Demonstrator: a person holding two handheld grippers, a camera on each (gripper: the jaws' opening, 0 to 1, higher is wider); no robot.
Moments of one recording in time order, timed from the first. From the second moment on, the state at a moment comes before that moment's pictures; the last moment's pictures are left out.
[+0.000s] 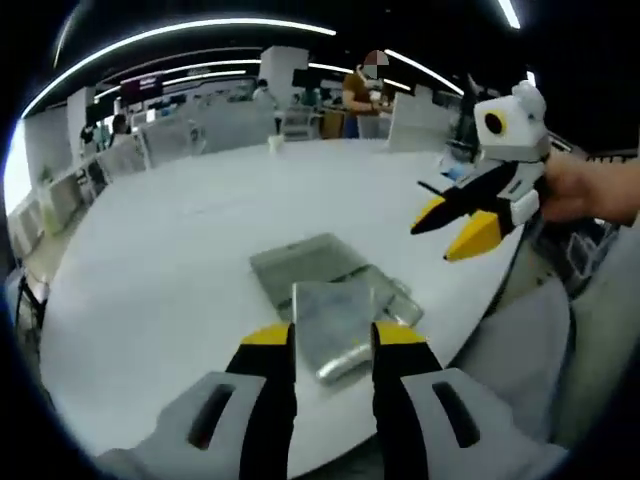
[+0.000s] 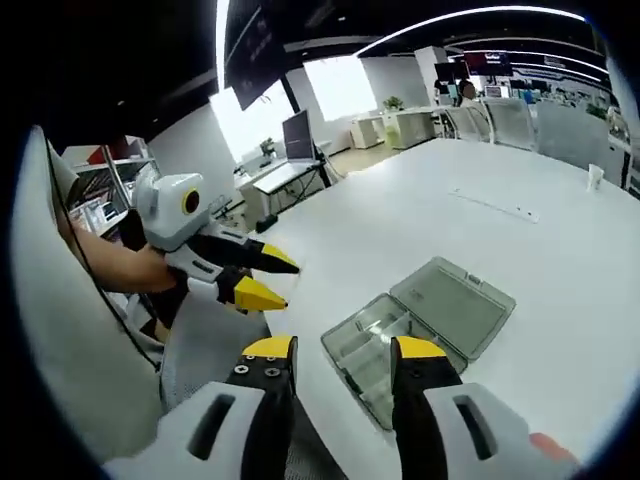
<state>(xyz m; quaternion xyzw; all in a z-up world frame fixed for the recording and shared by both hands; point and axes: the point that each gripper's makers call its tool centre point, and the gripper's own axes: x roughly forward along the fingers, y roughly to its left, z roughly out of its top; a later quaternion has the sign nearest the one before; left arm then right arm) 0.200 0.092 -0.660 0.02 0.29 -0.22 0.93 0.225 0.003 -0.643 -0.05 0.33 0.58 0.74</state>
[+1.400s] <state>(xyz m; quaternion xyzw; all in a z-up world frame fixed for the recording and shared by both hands) 0.206 0.052 -0.637 0.06 0.23 -0.26 0.93 0.215 0.034 -0.608 0.01 0.35 0.60 0.72</state>
